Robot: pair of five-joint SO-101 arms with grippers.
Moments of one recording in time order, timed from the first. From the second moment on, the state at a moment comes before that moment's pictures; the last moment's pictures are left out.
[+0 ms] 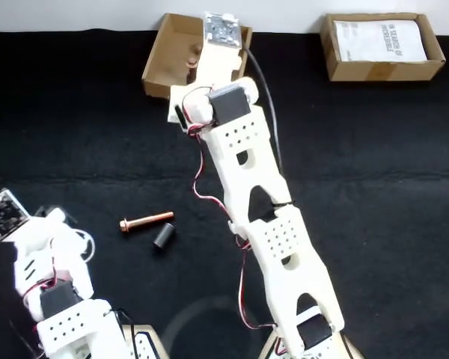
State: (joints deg) left arm -35.5 -86.5 96.1 27.4 17.0; right arm -34.7 53.5 -89.8 100.3 -32.0
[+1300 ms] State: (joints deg) left arm -43.5 -87.3 96.1 34.5 17.0; right arm -54.4 14.7 -11.9 86.3 -47.0
